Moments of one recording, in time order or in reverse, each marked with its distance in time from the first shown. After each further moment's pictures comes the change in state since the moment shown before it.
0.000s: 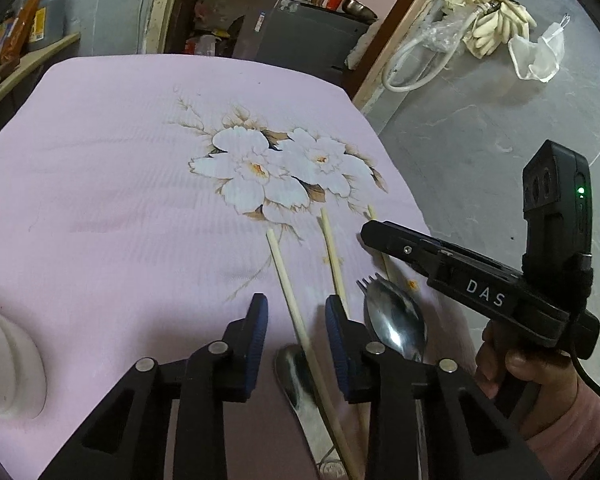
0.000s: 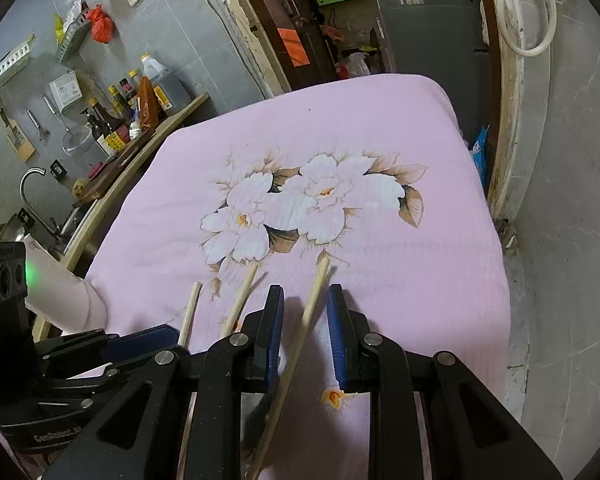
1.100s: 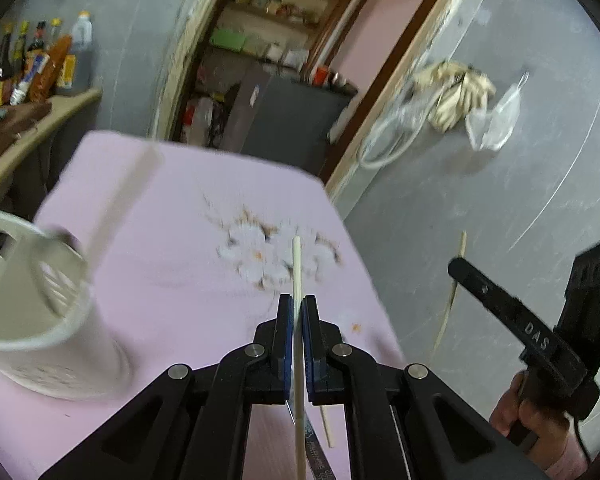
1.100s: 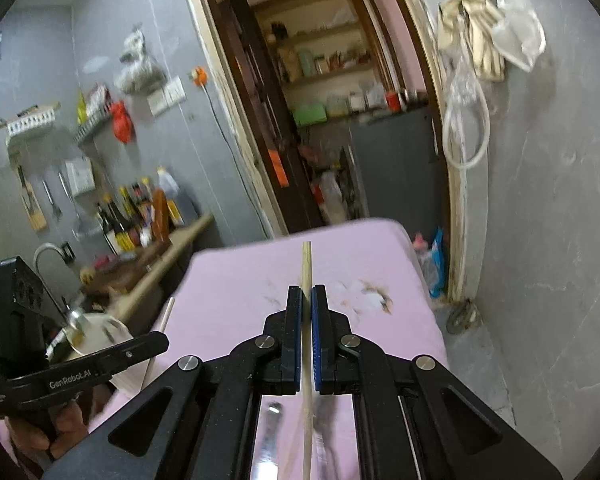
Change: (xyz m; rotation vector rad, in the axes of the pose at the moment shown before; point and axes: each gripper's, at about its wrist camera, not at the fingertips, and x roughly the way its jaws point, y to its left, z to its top) left arm -0.135 0.010 0.005 -0.020 -0.257 -0.082; right arm -0.187 0.078 -0.003 0.031 -0.462 -0.116
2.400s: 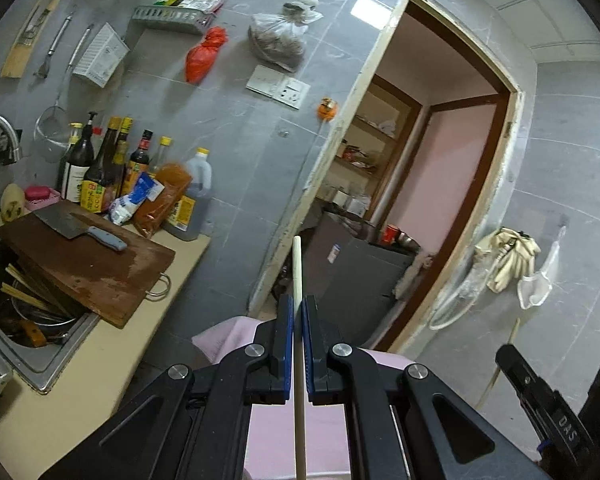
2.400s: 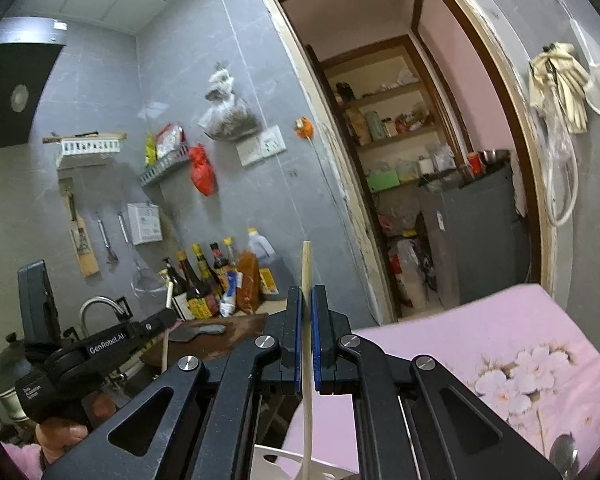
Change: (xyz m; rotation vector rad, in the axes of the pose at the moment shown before) left arm -0.138 0.194 0.116 -0.075 -0.491 0.155; right arm 0.060 0.236 -0.005 -0.010 -0.246 0.160
